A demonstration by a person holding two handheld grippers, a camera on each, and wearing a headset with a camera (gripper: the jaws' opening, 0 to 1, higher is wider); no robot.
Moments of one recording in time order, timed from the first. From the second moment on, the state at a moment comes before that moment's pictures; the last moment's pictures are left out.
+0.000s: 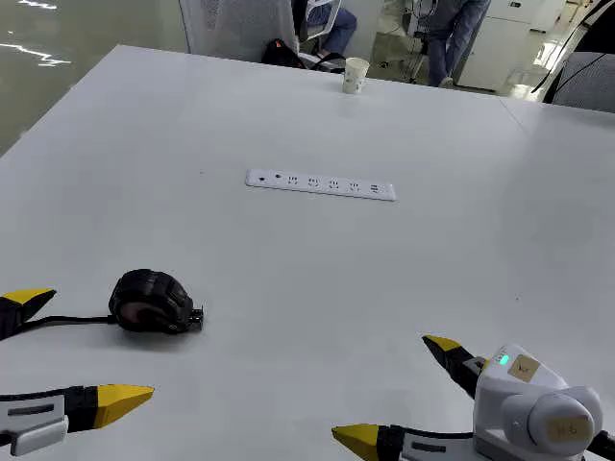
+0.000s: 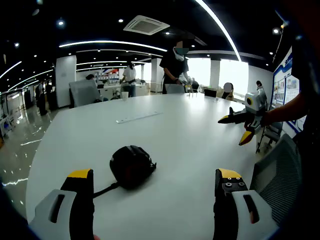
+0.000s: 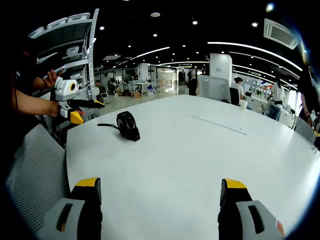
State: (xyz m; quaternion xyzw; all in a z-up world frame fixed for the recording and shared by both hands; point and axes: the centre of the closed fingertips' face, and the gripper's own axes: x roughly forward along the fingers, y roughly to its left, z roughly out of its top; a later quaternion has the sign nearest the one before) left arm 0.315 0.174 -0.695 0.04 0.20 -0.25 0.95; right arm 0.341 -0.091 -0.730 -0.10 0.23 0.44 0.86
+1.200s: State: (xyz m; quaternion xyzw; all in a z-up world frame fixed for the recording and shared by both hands) left arm 0.316 0.172 -0.693 0.06 0.20 -0.27 0.94; right arm 0.341 -0.092 -0.729 -0.11 0.23 0.45 0.86
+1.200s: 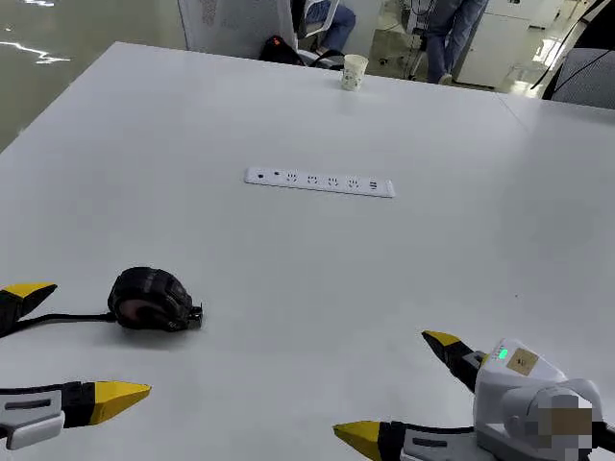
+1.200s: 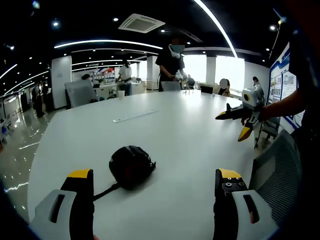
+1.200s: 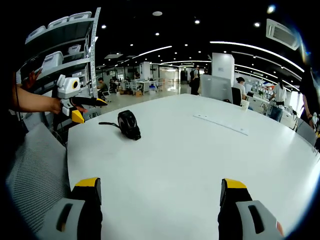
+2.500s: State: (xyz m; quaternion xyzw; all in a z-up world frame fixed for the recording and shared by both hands) left arm 0.355 0.166 -0.707 0.14 0.26 -0.37 0.88; right arm 0.367 -0.075 -0.738 -0.17 0.24 0.55 0.78
